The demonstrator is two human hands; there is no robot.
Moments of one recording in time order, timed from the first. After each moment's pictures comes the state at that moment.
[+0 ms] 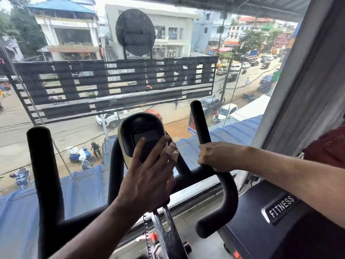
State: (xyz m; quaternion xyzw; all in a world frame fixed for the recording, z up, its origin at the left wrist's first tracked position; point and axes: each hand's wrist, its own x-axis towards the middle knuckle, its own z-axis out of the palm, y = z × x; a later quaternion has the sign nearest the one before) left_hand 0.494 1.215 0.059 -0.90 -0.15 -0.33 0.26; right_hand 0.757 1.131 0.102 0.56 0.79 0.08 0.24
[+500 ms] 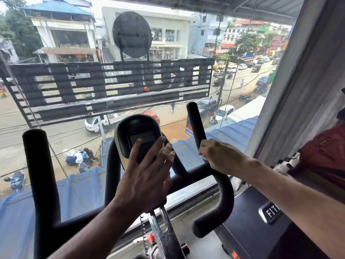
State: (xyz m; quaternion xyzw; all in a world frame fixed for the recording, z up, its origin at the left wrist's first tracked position) left_hand 0.494 1.216 0.058 -0.89 -0.15 -0.33 0.26; right_hand 0.747 1.104 0.094 0.73 0.67 0.11 -0.03
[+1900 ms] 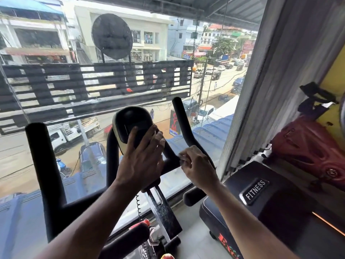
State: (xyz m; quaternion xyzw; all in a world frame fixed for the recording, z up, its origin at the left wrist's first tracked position) left_hand 0.494 1.218 0.054 -0.88 -0.13 -0.37 0.25; right_hand 0.653 1.067 0.026 0.77 0.51 0.08 -0.37
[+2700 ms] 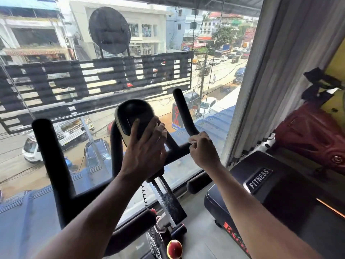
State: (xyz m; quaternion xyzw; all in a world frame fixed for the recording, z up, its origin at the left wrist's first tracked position) left_hand 0.493 1.220 0.052 -0.88 -0.13 -0.37 0.26; right_hand 0.667 1.084 0.032 0.84 0.39 0.09 -0.37
